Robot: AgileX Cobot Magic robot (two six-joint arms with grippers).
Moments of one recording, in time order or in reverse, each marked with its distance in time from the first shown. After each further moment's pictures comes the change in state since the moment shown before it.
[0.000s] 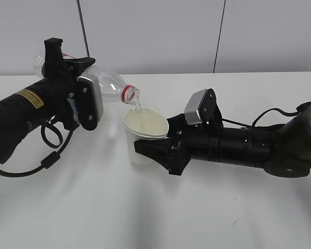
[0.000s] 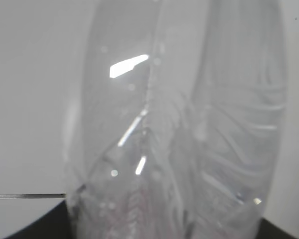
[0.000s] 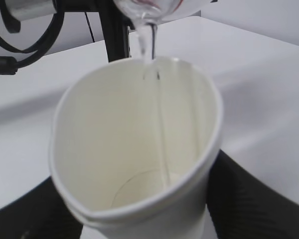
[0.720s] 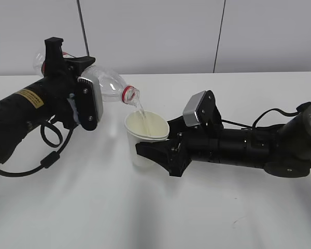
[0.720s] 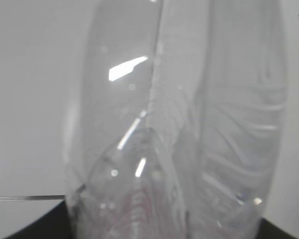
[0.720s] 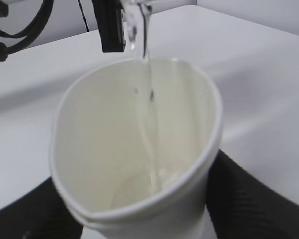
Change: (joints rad) left arm 0.000 0.000 0.000 0.000 -0.008 0.024; right arm 0.000 0.000 0.000 -0.002 0.037 0.000
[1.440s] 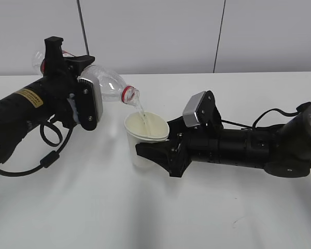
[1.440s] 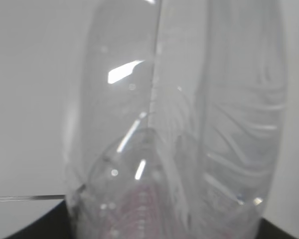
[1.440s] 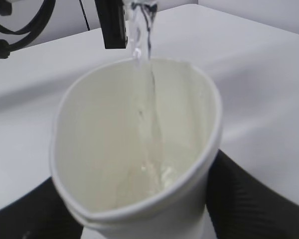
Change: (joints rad) left arm 0.000 0.000 0.000 -0.007 -0.007 0.021; right arm 0.000 0.000 0.000 -0.005 0.001 0.000
